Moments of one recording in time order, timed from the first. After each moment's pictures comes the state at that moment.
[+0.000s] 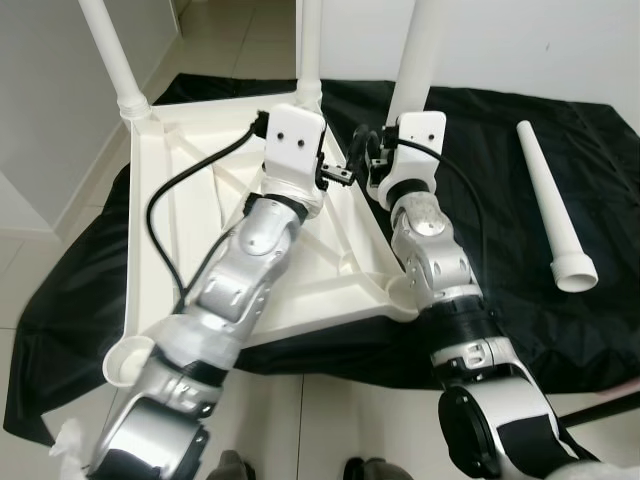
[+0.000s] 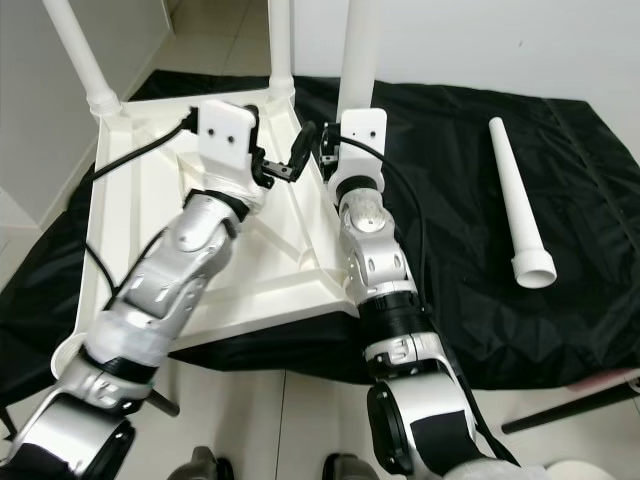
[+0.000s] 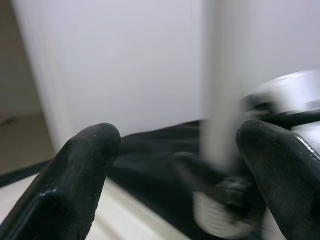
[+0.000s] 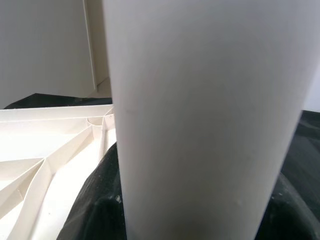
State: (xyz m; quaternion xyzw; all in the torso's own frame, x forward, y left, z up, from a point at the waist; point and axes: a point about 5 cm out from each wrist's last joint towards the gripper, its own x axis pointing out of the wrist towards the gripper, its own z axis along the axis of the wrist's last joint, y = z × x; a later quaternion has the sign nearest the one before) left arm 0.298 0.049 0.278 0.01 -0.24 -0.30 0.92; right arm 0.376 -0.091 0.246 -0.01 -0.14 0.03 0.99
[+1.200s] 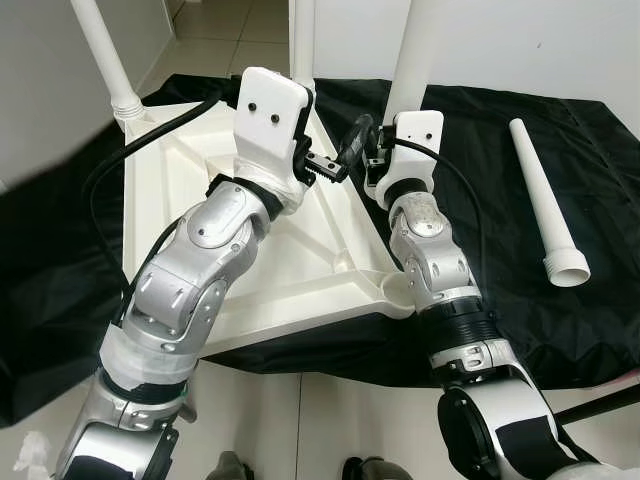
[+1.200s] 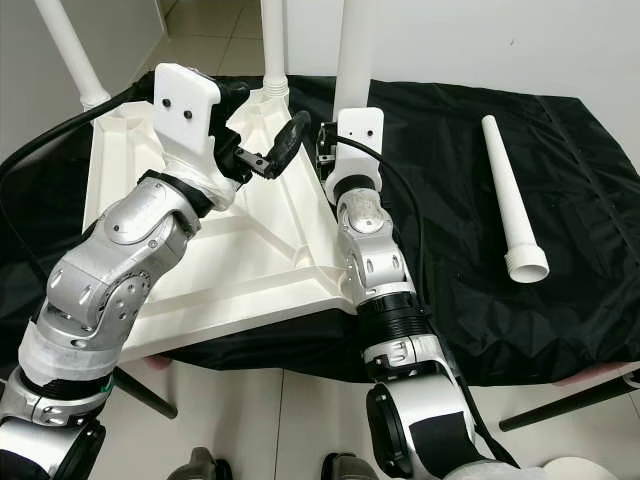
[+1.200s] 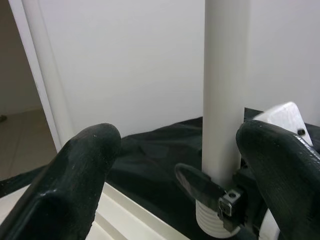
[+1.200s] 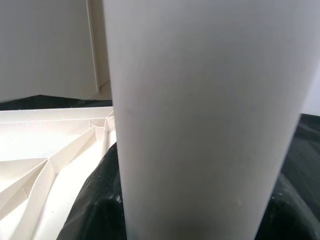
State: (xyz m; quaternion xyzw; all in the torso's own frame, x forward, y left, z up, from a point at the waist) left arm 0.287 0.065 0.306 0.03 -0.22 -0.30 0.93; right arm 0.374 -0.088 0.247 -0.01 -0.15 0.03 0.99
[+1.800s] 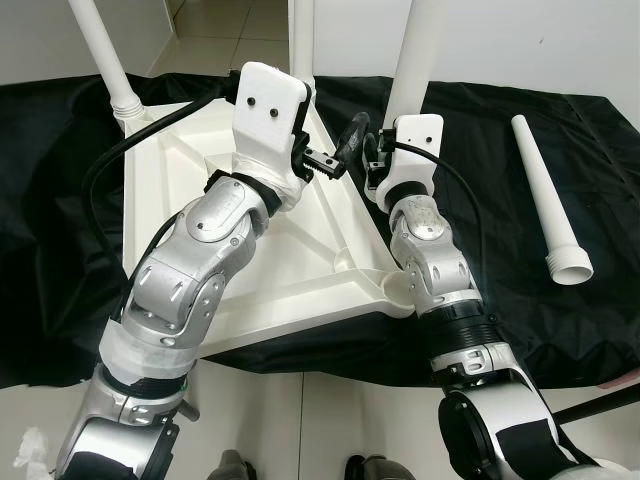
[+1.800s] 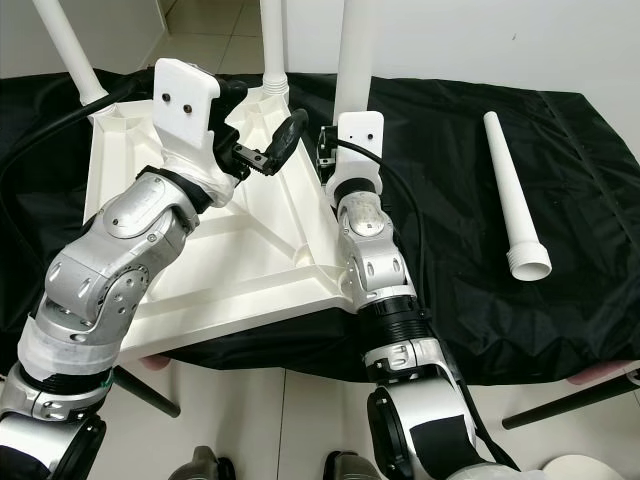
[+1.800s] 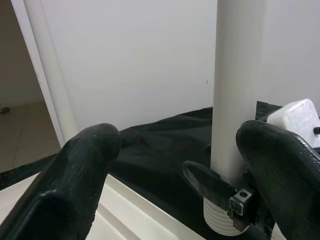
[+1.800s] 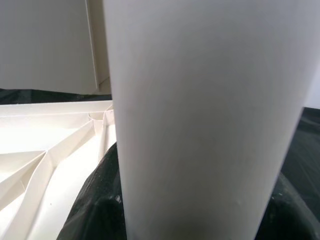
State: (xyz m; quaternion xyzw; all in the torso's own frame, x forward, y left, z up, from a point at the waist) left arm 0.292 0.067 0.304 0.03 -0.21 -0.30 0.93; right arm 0.371 -0.089 0.242 -0.02 -0.14 0.03 0.99
